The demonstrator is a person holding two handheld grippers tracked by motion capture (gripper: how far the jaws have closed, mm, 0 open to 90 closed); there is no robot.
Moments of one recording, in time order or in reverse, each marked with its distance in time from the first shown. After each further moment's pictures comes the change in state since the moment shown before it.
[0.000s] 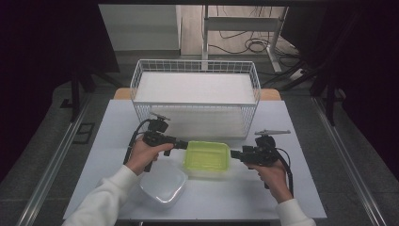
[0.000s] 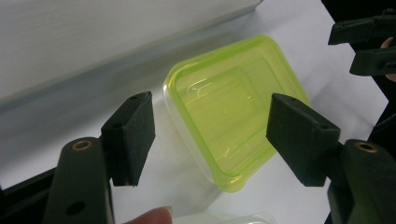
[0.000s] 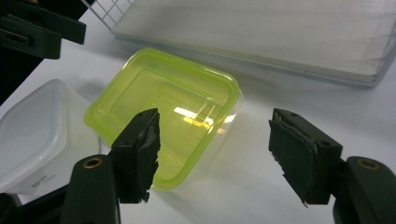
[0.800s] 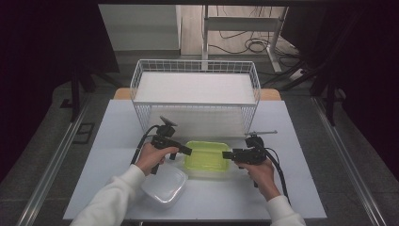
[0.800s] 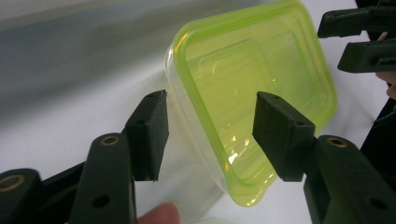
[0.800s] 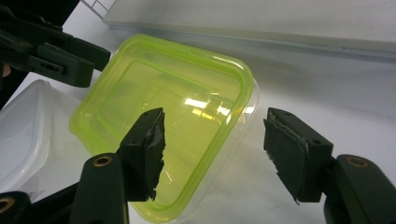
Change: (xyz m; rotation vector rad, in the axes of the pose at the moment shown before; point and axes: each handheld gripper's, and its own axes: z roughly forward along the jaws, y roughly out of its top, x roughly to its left) left arm 0.016 -0.004 0.042 0.130 -0.062 -0.099; right arm -0.006 -0.004 0.041 0.057 0.037 0.082
